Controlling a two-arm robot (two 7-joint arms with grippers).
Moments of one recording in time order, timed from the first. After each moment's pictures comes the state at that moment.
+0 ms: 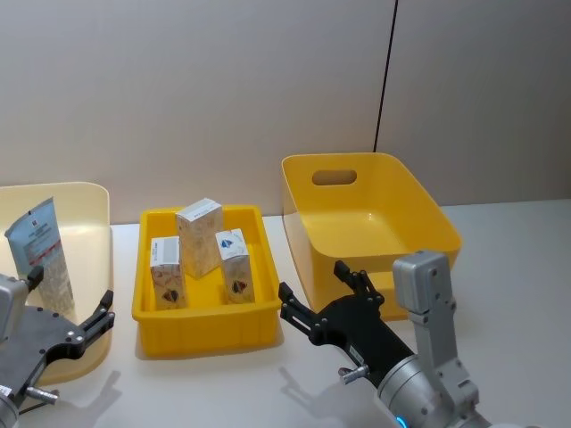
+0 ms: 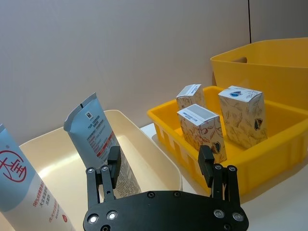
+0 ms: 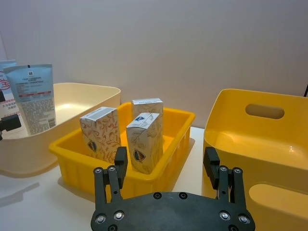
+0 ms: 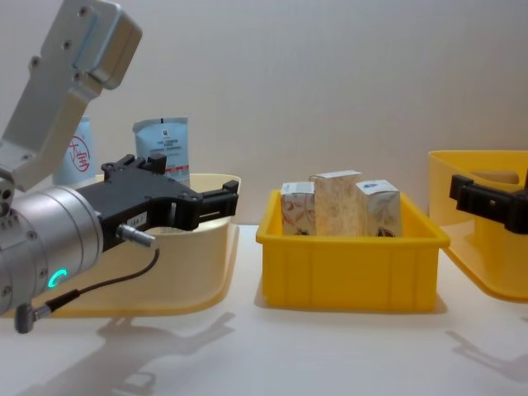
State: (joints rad) left arm -0.24 0.38 0.45 -1.63 -0.20 0.01 -0.01; right arm -0.01 0.34 -0.23 -1.77 0.29 0.03 0.07
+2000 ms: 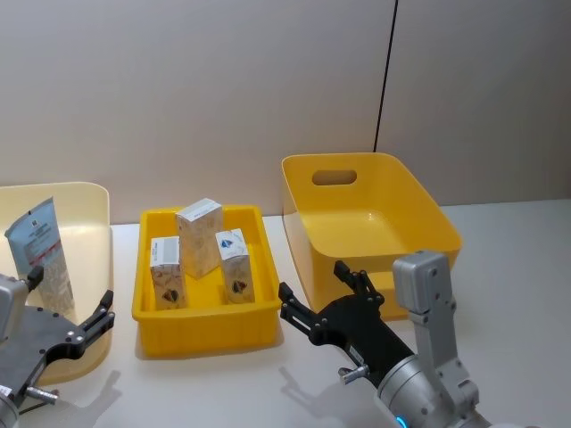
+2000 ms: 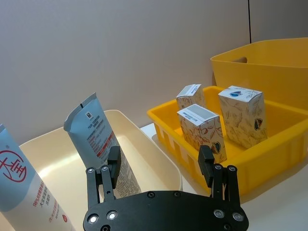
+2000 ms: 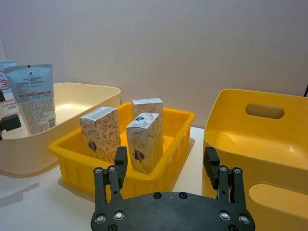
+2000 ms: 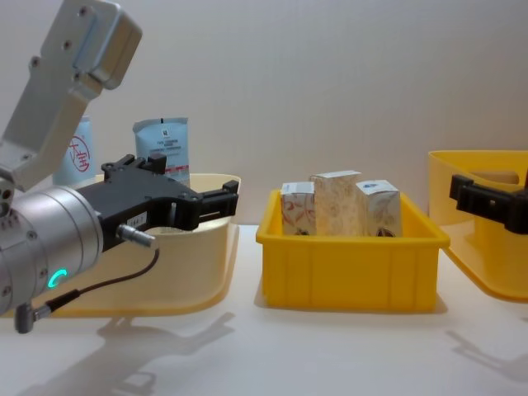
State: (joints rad) left arm -0.24 0.38 0.45 -1.63 -0.20 0.01 -0.01; right arm -0.01 0.34 -0.23 -1.77 0.29 0.03 0.07
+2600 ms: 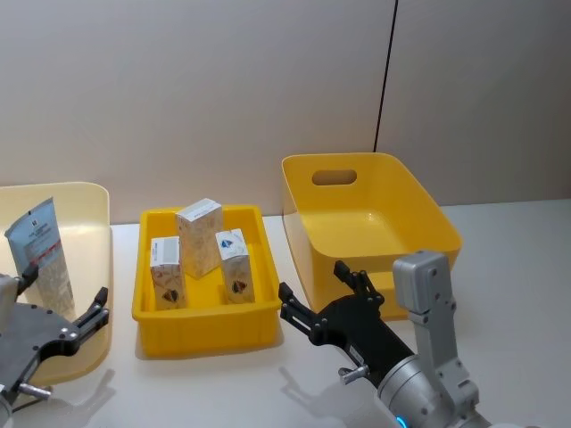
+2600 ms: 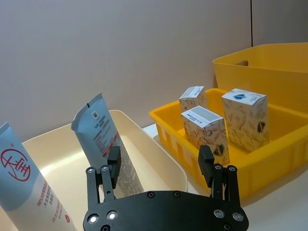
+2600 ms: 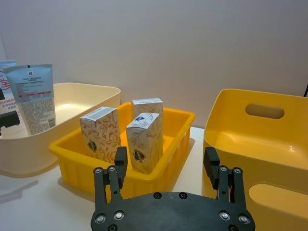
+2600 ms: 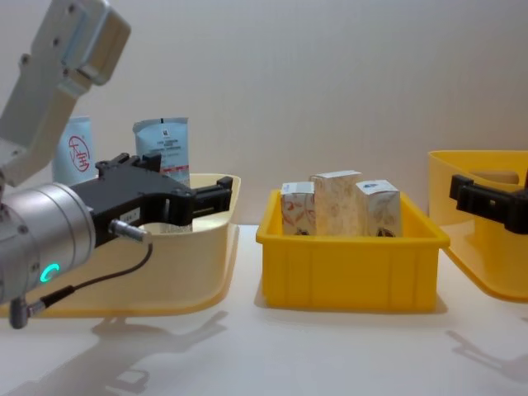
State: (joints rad) left arm -0.24 0.38 0.44 -1.62 -0.22 0.01 -0.03; right arm -0.01 0.34 -0.23 -1.77 0.29 0.03 0.07
